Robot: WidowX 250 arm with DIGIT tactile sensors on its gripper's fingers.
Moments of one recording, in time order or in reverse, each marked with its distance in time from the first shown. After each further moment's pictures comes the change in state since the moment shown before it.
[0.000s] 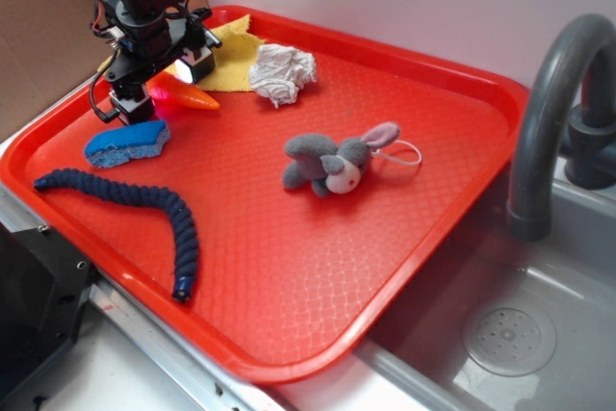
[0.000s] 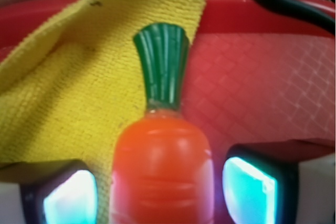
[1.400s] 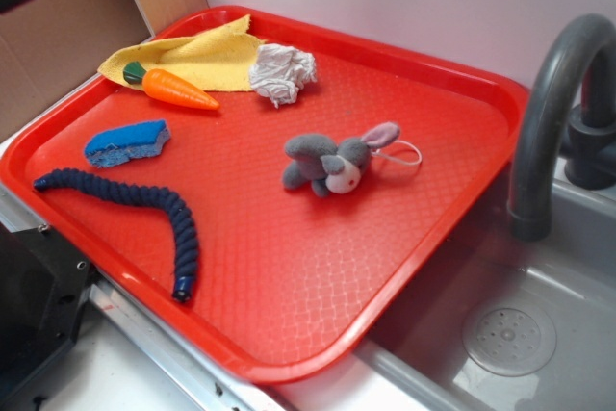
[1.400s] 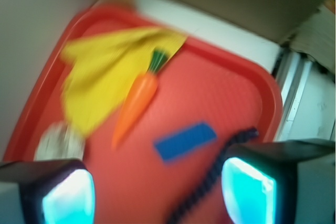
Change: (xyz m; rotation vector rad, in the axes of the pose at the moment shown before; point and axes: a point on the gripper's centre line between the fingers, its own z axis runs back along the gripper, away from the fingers) arm 0.027 0.031 0.143 -0.096 0.235 -0.280
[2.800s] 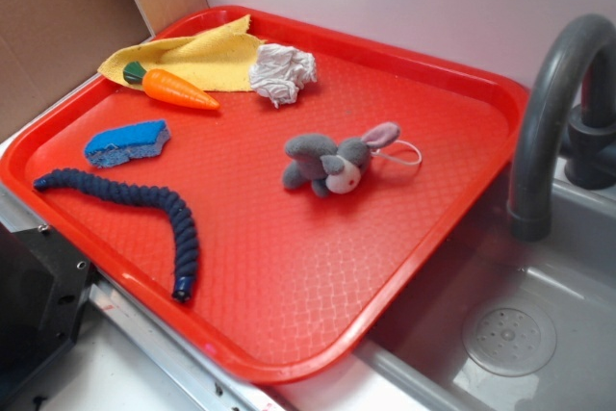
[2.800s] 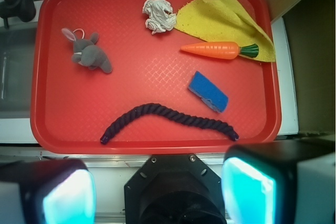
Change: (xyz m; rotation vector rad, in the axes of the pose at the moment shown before) arm -0.108 0.052 0.102 -0.111 0.103 -1.265
